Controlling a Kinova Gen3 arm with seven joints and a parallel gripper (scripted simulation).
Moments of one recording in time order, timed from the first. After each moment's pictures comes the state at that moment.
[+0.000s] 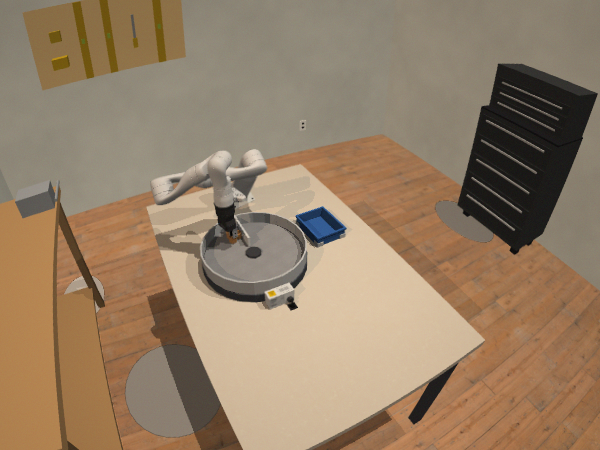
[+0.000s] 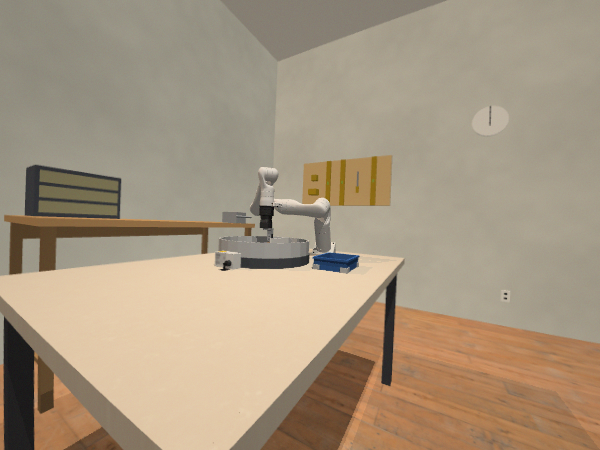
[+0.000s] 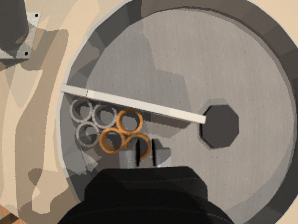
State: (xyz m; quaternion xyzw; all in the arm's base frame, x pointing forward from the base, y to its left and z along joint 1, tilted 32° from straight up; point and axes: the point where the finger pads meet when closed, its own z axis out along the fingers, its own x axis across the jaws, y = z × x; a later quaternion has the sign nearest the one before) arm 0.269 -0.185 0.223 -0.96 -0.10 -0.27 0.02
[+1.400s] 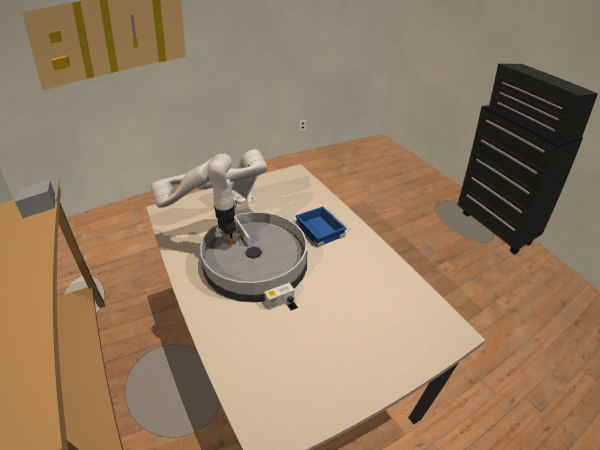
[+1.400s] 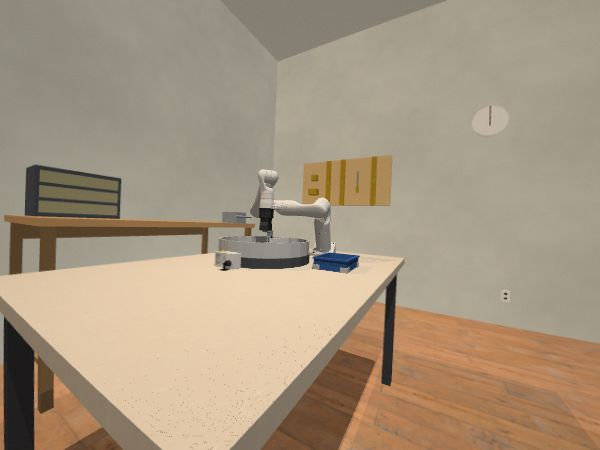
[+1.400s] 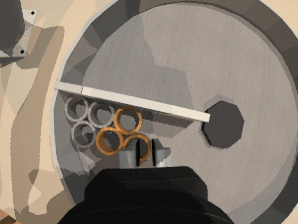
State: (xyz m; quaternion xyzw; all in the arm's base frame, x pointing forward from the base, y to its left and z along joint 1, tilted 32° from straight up) arm 0.276 -0.186 0.212 -0.96 -0.10 -0.28 0.02
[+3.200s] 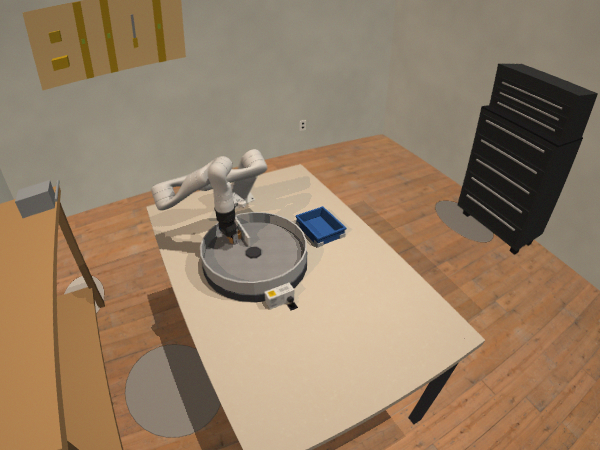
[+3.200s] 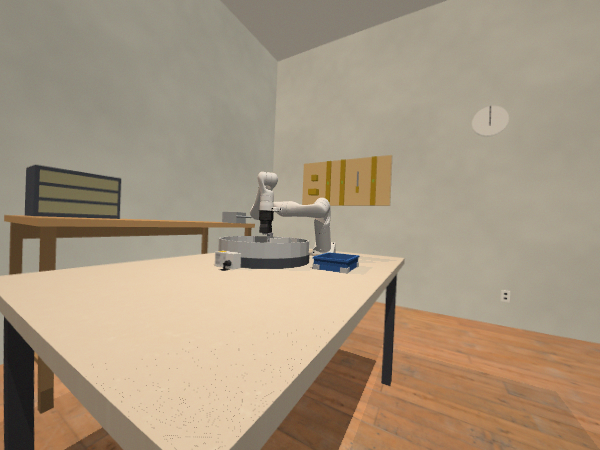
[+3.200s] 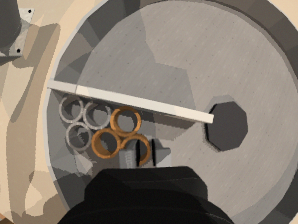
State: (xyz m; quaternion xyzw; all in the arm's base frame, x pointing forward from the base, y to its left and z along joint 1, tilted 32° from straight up) arm 0.283 -0.183 0.203 -0.96 -0.10 -0.28 0.03
